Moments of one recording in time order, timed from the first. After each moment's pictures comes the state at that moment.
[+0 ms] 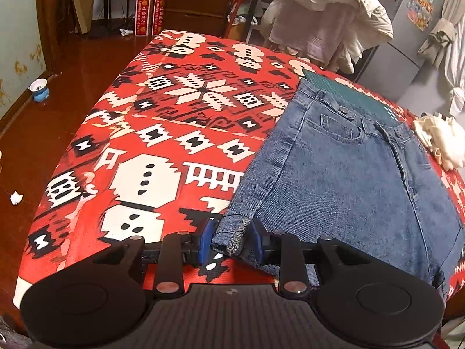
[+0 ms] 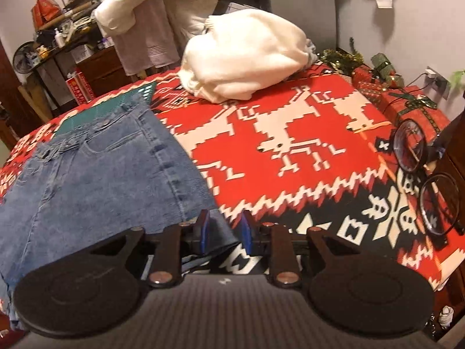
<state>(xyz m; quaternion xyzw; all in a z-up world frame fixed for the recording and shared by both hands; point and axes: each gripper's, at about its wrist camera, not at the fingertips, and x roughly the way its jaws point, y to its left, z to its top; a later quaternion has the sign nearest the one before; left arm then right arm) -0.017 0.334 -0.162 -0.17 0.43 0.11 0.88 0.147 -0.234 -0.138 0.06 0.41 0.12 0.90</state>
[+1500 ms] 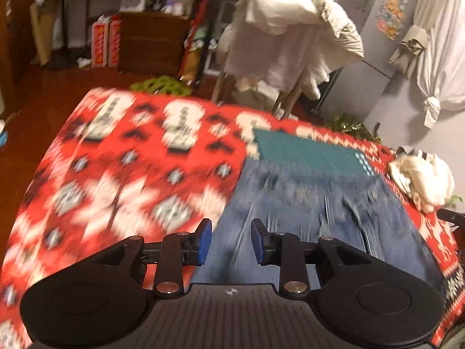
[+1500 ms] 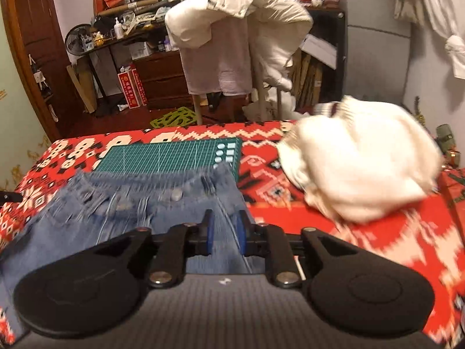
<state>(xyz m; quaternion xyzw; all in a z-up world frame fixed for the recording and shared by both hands) 0.150 0.327 -0.122 -0.15 0.38 0.04 0.91 0.273 -0.106 -0.078 -0.01 0.36 0.24 0.90</state>
